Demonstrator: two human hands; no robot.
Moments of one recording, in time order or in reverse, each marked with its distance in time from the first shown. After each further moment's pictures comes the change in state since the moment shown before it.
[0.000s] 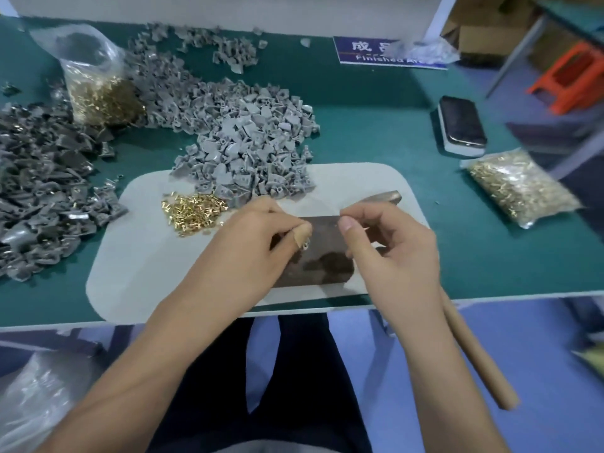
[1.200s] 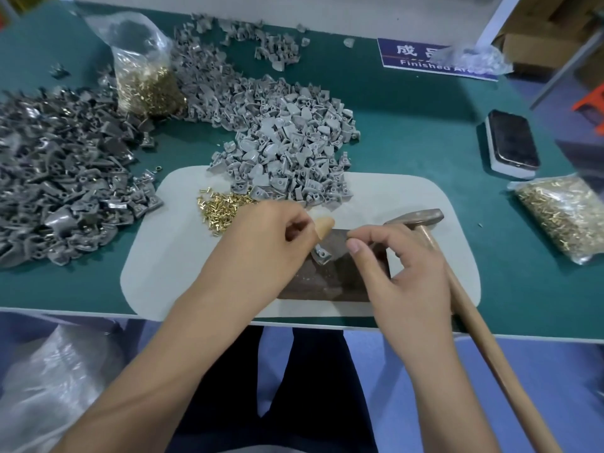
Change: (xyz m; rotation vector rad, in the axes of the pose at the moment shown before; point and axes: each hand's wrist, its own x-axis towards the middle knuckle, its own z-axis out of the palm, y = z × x) left_hand 0.004 -0.008 -0.013 -0.012 0.139 -0.218; right_hand -0.001 0.002 0.022 -0.119 -0.118 -0.117
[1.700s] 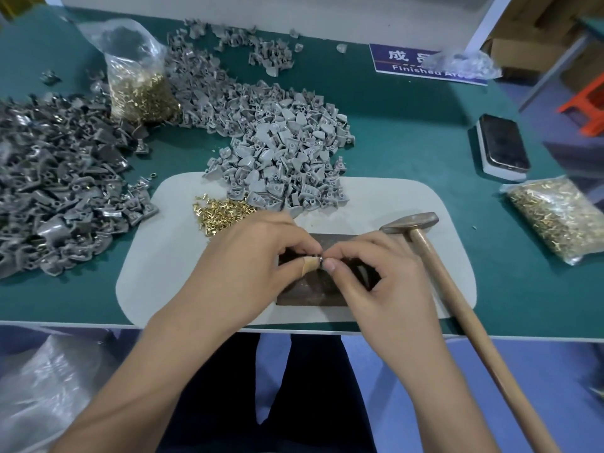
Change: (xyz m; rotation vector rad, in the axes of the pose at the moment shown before) left_hand -0.007 -0.007 -0.014 0.074 -0.111 0.226; right_hand -0.002 -0.015 0.005 -0.169 -0.131 0.009
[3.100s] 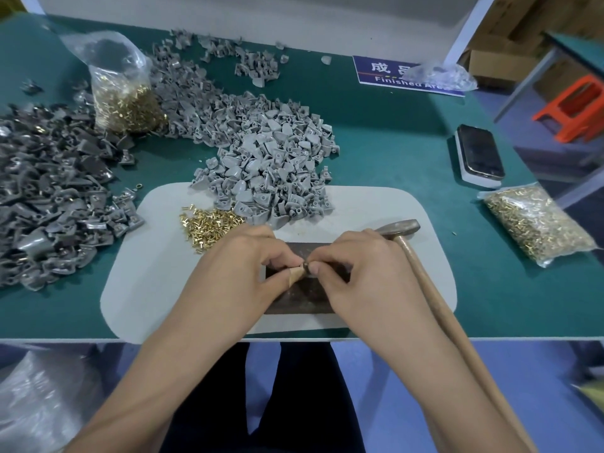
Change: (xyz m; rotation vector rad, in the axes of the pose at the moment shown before) left_hand -0.006 0.000 0.006 -0.095 0.052 -0.082; right_hand 0.025 -0.023 -0.014 -0.305 -0.210 -0.020
